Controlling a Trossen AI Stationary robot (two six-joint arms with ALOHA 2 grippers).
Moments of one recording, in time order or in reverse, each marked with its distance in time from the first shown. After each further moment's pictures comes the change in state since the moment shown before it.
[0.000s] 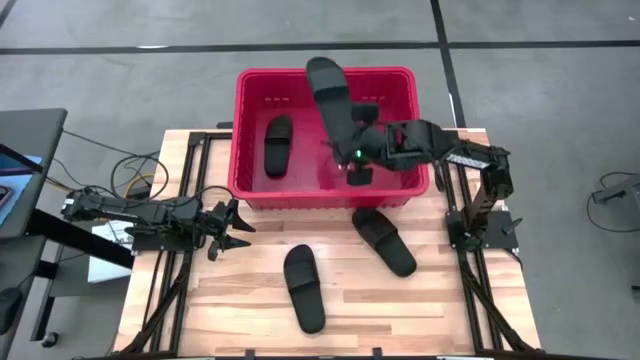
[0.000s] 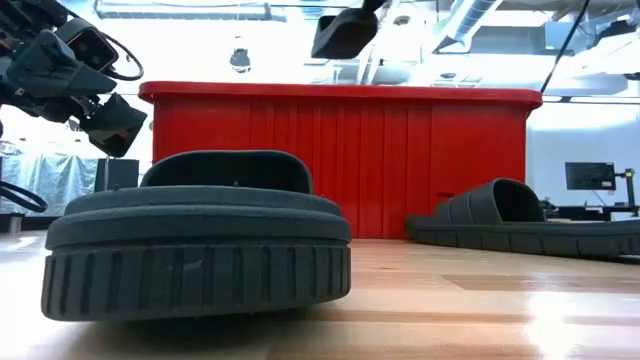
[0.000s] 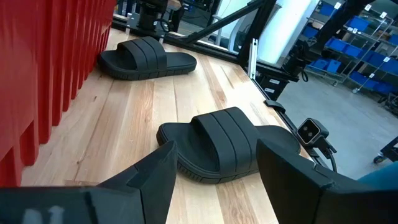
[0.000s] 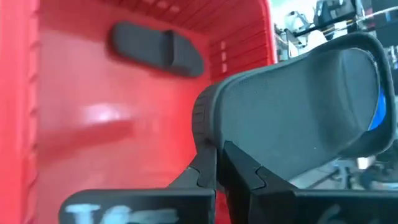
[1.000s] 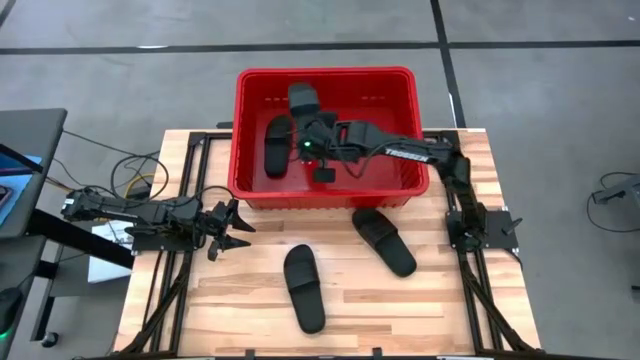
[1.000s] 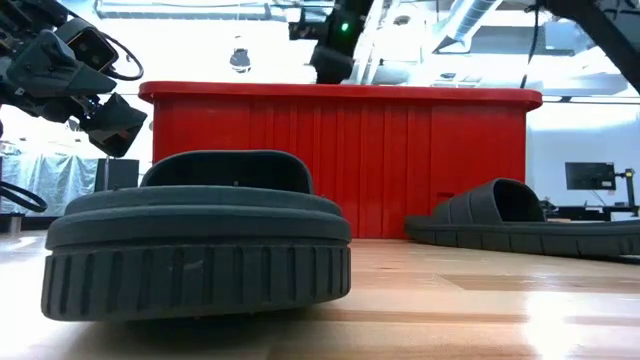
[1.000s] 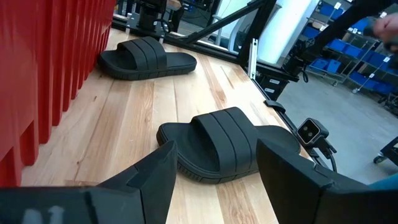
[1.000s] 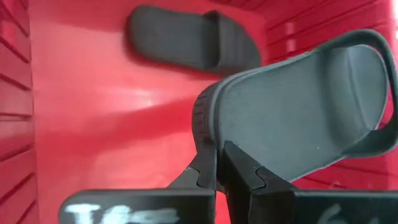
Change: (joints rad) left arm 0.000 0.000 0.000 0.000 0.000 0.000; right arm -0.160 0.303 -0.001 0.192 -0.207 0.003
